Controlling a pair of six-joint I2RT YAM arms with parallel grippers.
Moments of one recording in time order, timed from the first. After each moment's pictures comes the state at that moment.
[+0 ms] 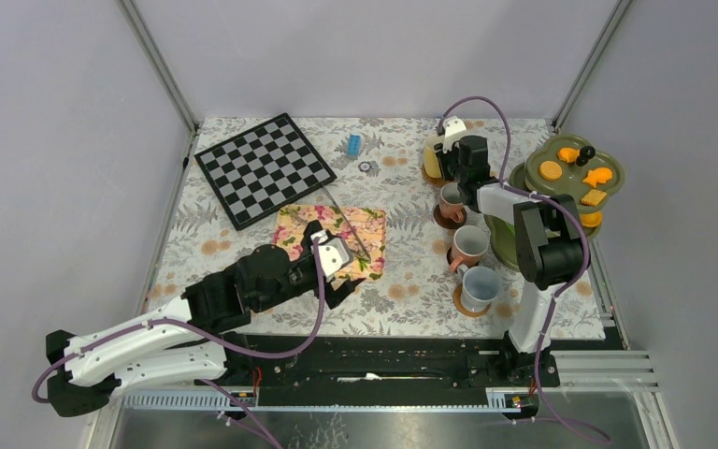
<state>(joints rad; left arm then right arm) -1.15 0.76 0.81 -0.30 -0.14 0.19 0.22 1.91 1.15 0.36 -0.02 -0.23</state>
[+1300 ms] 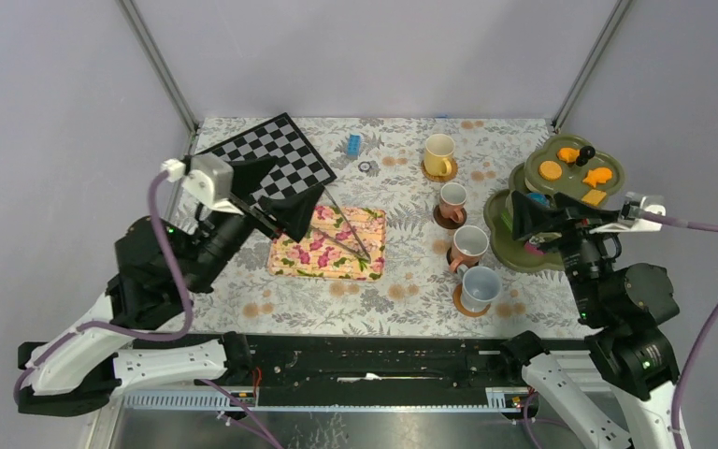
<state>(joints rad) -1.15 0.78 1.27 -0.24 -0.43 0.02 0.44 0.45 1.03 -0.37 0.26 0.30</state>
